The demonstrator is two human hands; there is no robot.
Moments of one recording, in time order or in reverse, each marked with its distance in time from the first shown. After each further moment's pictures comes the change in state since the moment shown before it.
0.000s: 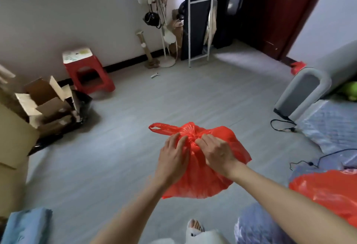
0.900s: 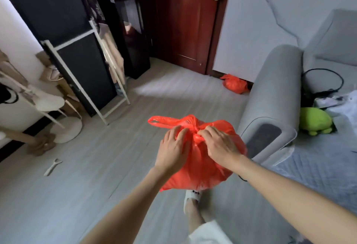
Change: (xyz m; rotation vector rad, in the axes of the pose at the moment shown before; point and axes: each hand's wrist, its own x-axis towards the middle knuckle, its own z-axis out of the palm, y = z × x) left_hand 0.875 0.102 0.260 -0.127 -0.300 0.427; right_hand 0.329 0.750 0.146 -0.151 -0.055 0.620
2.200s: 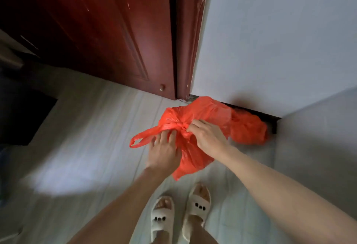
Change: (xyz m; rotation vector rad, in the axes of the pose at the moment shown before) left_hand 1.039 -0.246 0.511 0.229 -0.511 -0.026; right_hand 0.626 0.837 0.523 0.150 -0.225 0.253
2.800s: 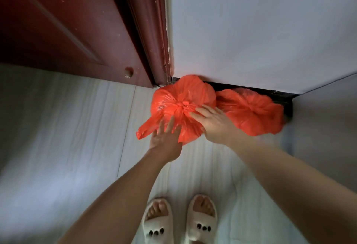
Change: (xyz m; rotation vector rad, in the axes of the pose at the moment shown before) left_hand 0.153 -0.012 0.140 0.248 -0.555 0.093; right_hand 0.011 0.153 0.133 -0.071 -0.517 0.304
